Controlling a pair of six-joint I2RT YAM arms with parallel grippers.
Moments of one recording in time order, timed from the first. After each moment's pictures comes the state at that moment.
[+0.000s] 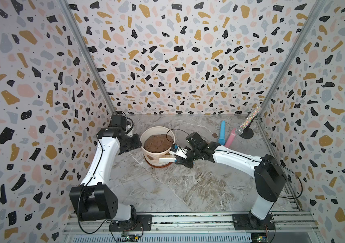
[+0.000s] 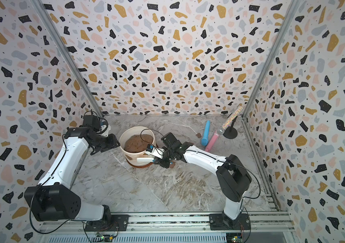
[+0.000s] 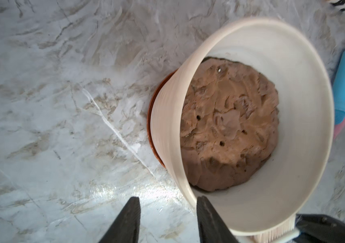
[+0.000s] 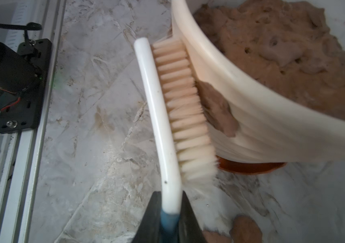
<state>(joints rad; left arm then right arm) 0.06 1.41 1.35 -1.09 0.24 -0.17 0.81 1.77 1.31 -0.43 -0.49 -0.45</state>
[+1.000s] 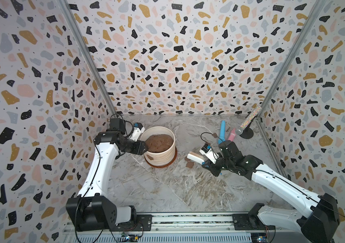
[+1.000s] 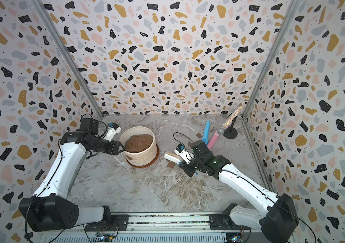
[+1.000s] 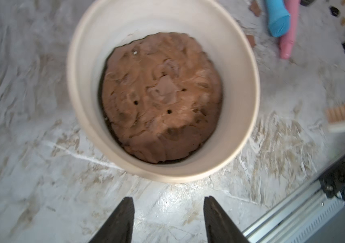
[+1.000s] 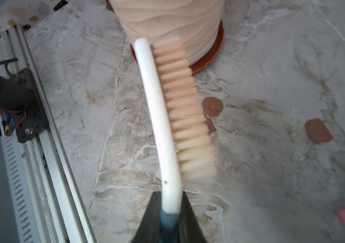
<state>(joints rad) 0.07 1.33 1.36 -1.16 0.50 0.41 0.69 1.16 0.96 -0.59 -0.29 -0.09</state>
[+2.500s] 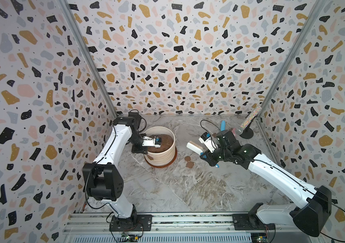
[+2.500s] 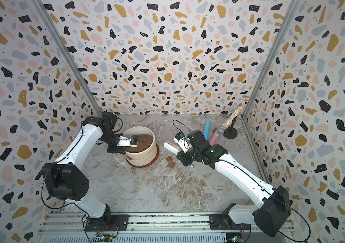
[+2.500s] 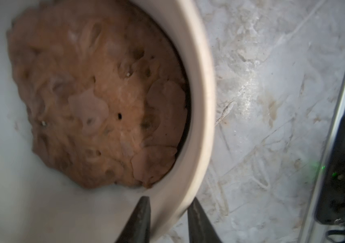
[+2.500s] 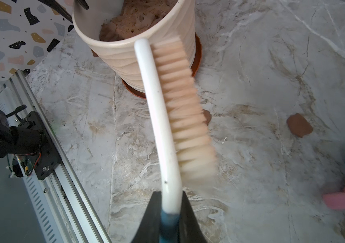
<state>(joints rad) -0.09 1.66 1.58 -1.38 0.22 1.51 0.69 1.28 1.15 -0.68 -0.30 0.02</state>
